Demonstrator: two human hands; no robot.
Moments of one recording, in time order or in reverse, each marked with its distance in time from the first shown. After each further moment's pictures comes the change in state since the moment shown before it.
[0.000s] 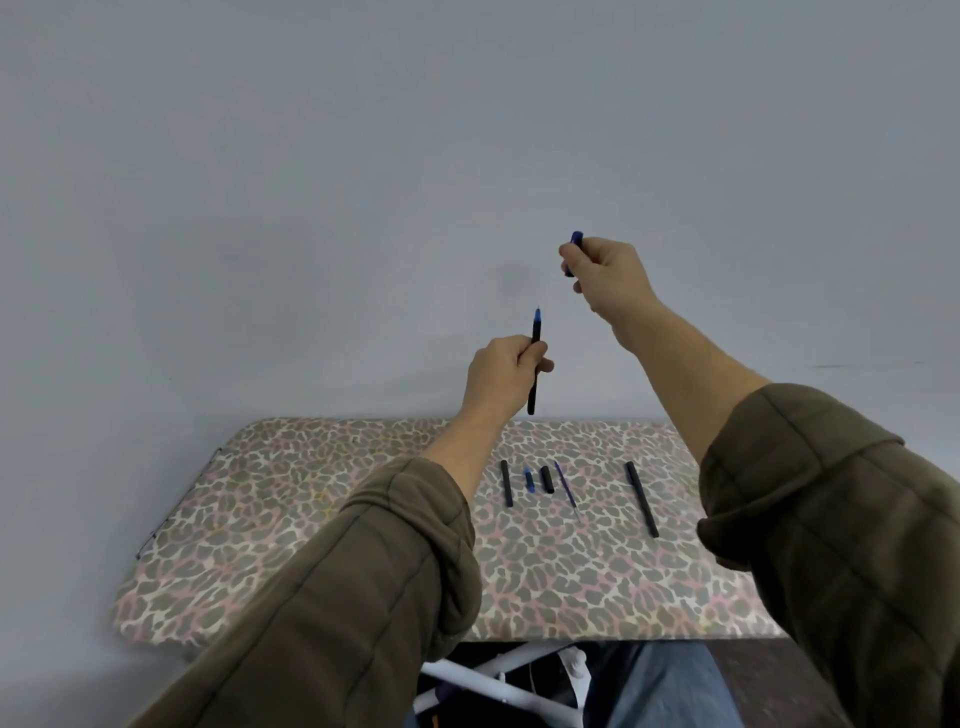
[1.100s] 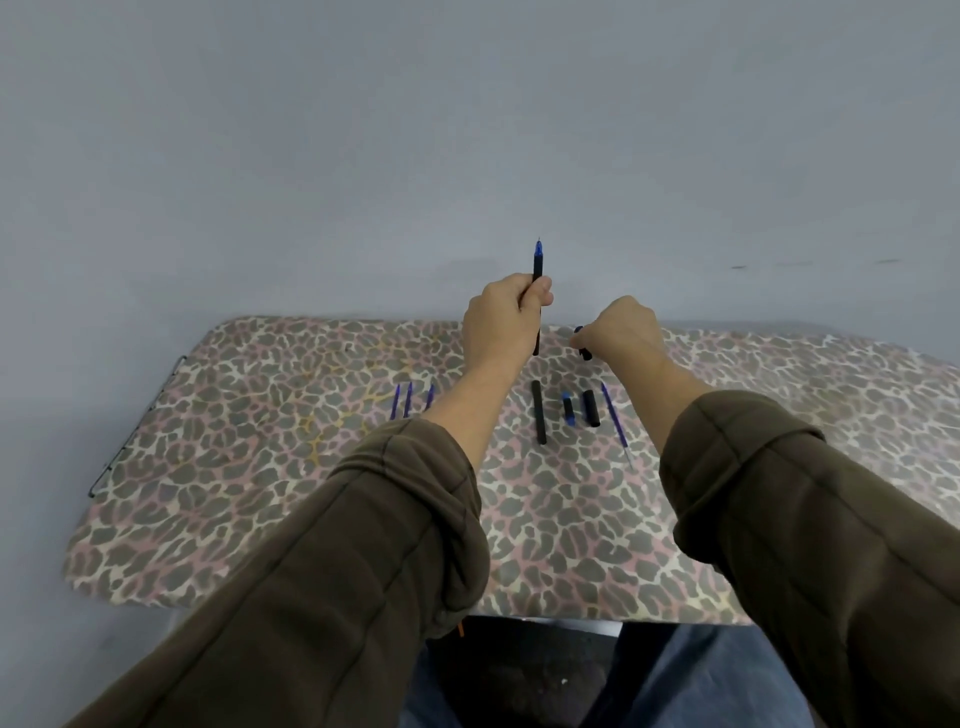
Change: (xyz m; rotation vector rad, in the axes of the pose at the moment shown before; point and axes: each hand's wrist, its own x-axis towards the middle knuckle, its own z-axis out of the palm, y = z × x) left_hand 0.039 -0.124 0.034 0.081 0.113 -0.193; right_hand 0.016 0.222 0.107 -0.734 -0.163 0.585
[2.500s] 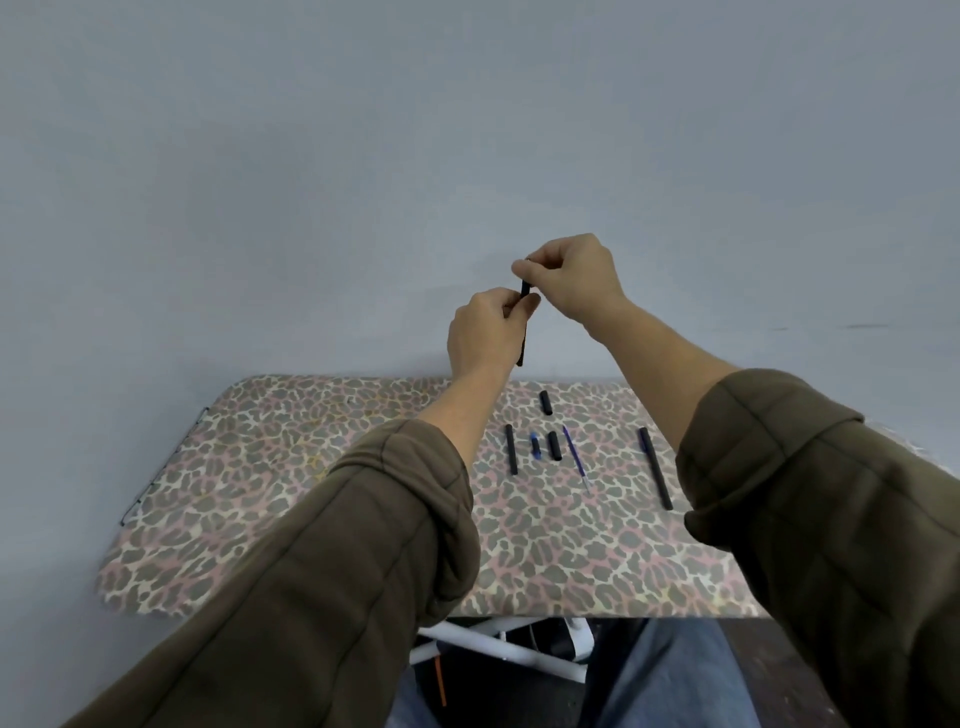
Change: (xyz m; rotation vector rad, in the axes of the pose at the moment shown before) left_hand -0.031 0.093 -0.044 0.034 0.095 0.091; right_hand -0.099 -0.066 -0.139 0.497 0.120 -0.594
